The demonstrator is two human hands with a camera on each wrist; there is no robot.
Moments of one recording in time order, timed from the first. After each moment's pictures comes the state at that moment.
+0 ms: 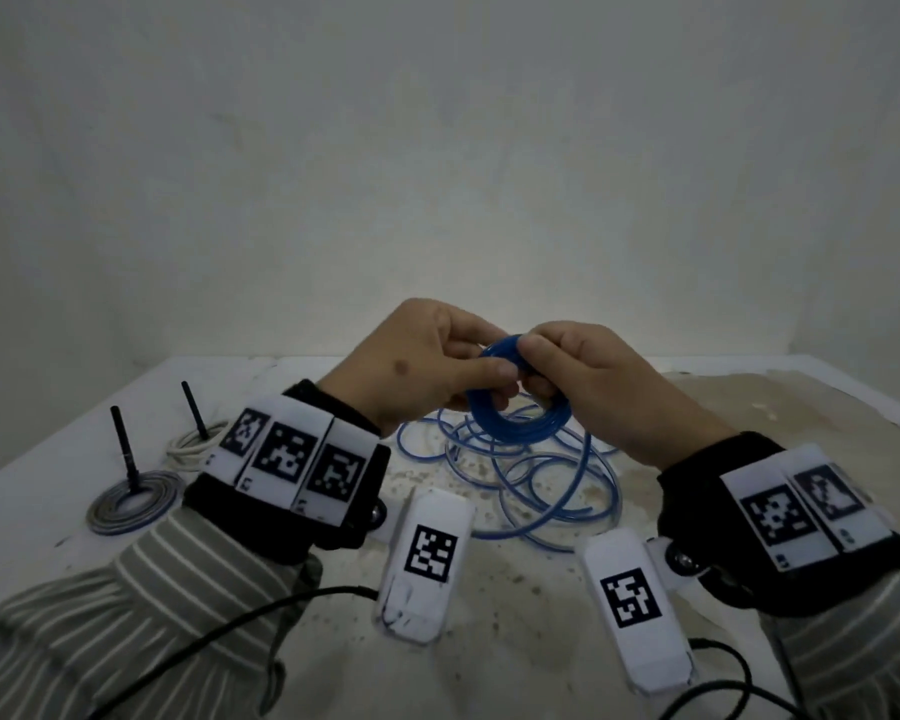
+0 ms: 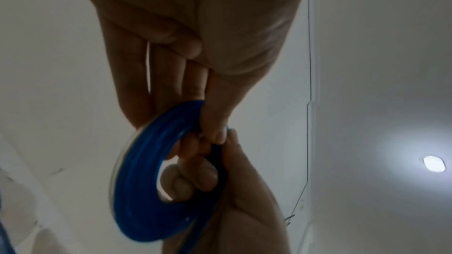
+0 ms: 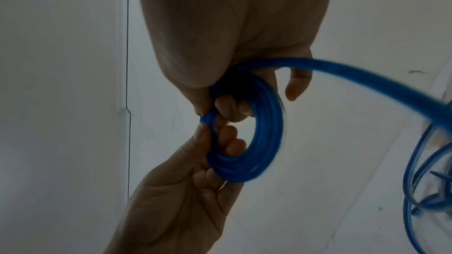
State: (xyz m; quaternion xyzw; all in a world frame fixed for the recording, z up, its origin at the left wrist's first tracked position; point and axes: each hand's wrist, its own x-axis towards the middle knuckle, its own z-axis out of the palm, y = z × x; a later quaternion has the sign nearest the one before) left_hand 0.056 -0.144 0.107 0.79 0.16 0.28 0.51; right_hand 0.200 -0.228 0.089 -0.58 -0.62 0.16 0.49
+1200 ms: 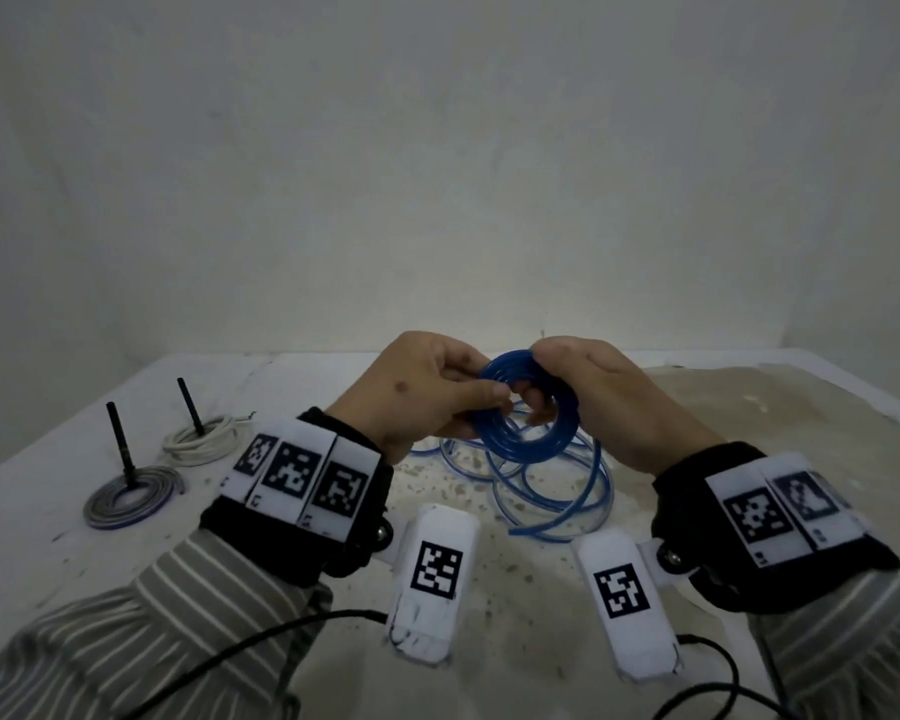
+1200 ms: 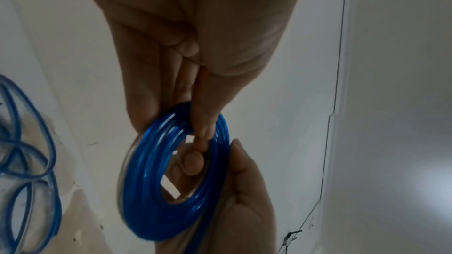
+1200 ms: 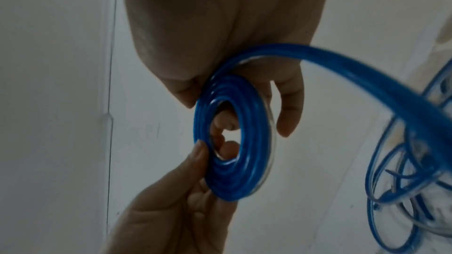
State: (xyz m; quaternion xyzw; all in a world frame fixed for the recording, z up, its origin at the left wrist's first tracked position) left_hand 0.062 -0.147 0.082 0.75 0.23 0.27 0.56; right_hand 0.204 -0.238 0.075 -0.59 -0.58 0.22 0.52
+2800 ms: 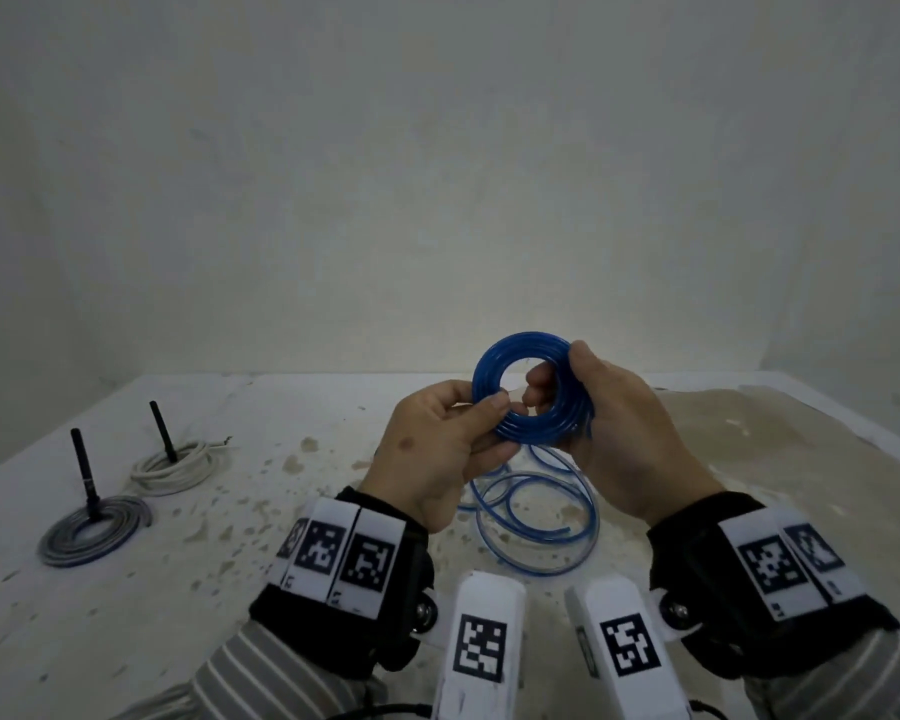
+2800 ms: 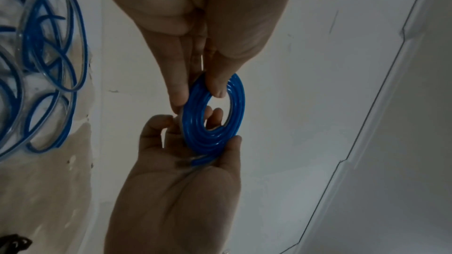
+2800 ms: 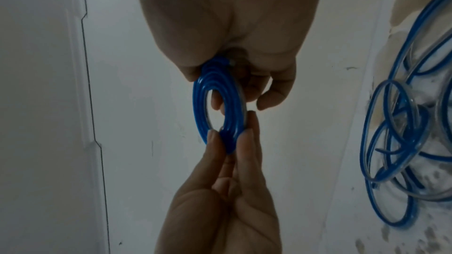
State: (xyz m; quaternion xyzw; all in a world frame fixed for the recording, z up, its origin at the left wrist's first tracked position) left_hand 0.094 -0.166 0.059 0.54 0.20 0.37 0.73; right_hand 0.217 -0.235 0.063 -0.48 -0.41 0.32 0.71
